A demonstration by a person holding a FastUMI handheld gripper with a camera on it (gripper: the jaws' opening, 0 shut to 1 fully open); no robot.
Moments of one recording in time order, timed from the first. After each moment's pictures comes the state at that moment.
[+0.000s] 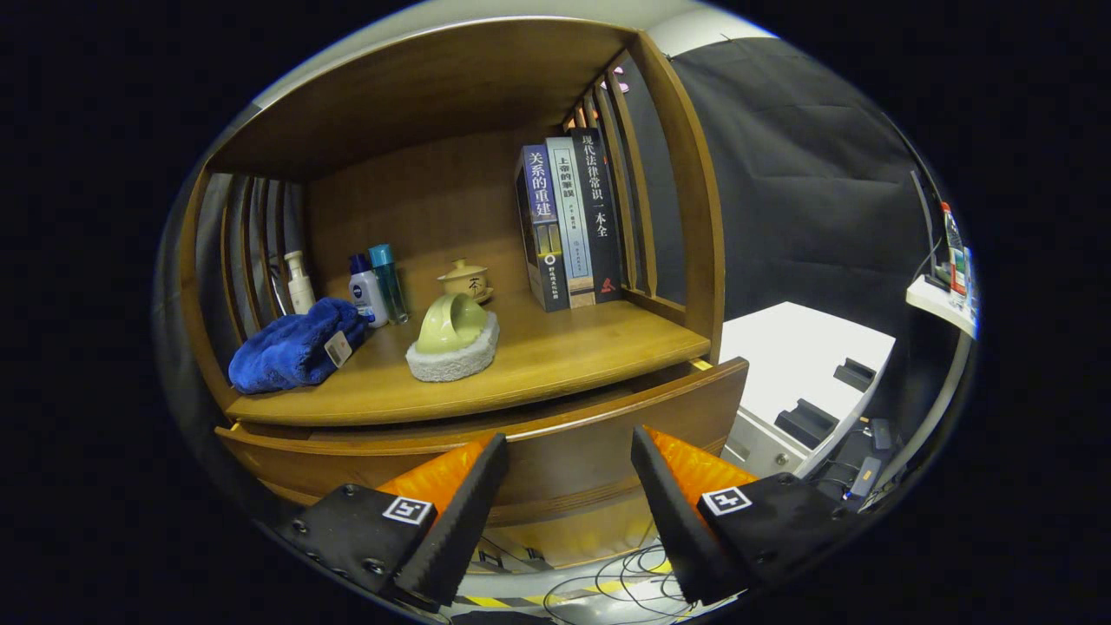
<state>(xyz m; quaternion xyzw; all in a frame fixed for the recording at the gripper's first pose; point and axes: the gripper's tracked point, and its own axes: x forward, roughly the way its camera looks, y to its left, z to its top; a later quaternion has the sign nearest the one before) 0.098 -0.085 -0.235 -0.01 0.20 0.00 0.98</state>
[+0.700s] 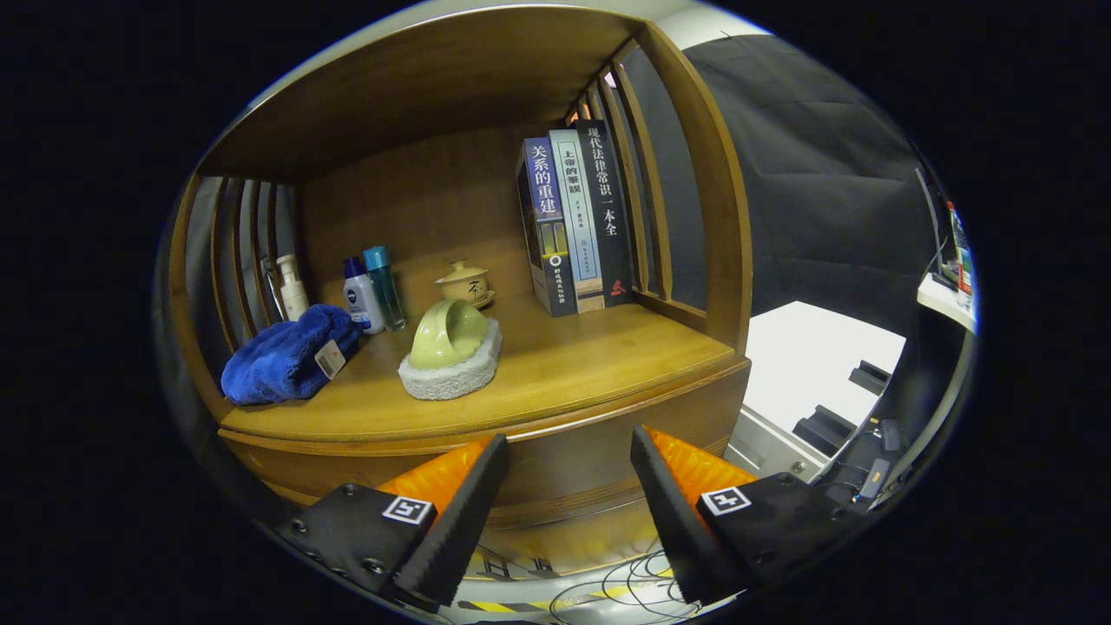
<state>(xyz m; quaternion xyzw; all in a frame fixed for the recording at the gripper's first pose) 0.125 -0.079 -0.238 0.00 0.20 0.01 0.98</state>
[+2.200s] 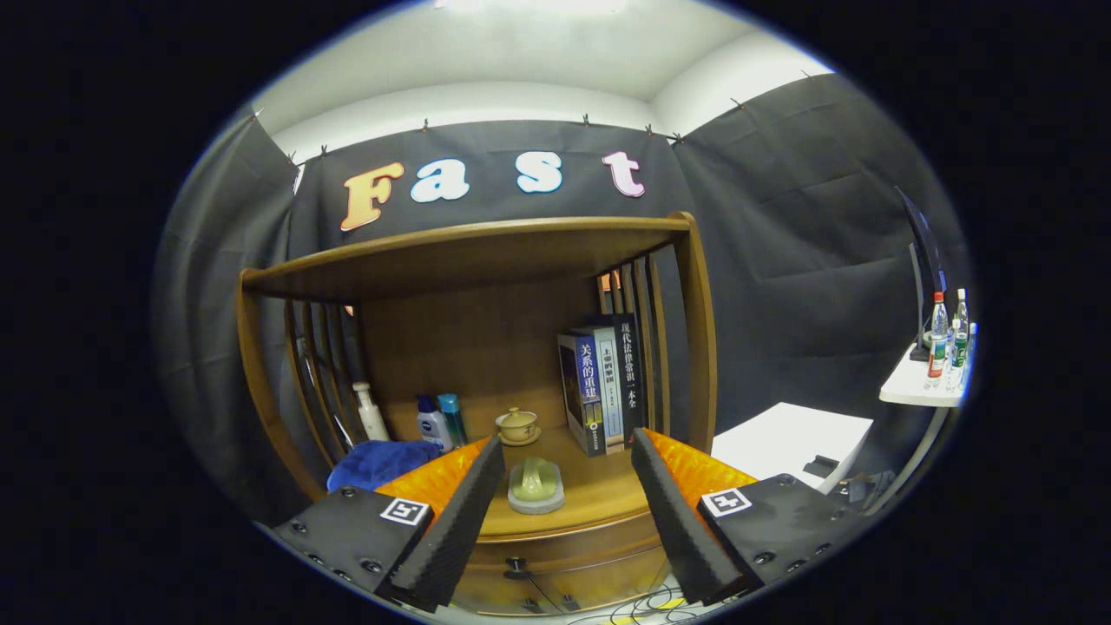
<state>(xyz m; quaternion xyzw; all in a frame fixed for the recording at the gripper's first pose) 0.039 -0.013 -0.006 -0.01 0.04 0.02 1.00</state>
